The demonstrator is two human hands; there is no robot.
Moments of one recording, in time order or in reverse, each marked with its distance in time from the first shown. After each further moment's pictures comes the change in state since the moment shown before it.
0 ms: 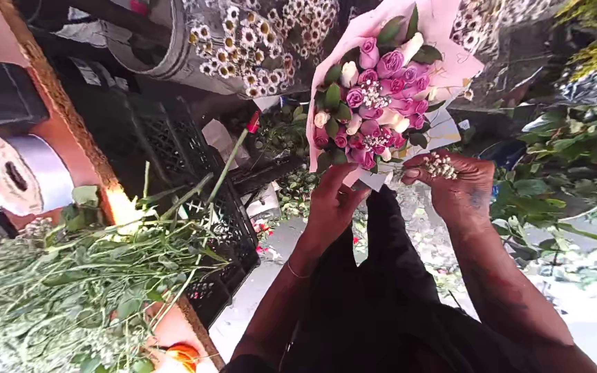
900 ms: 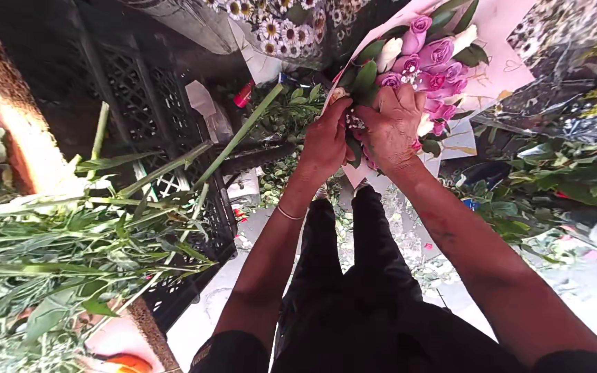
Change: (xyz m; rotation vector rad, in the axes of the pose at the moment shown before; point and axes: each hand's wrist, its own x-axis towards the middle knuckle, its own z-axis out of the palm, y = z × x) left_hand 0.086 -0.016 -0.042 0.013 -0.011 -0.314; right_hand 0.100 0.083 0.098 -1.303 -0.043 -0.647
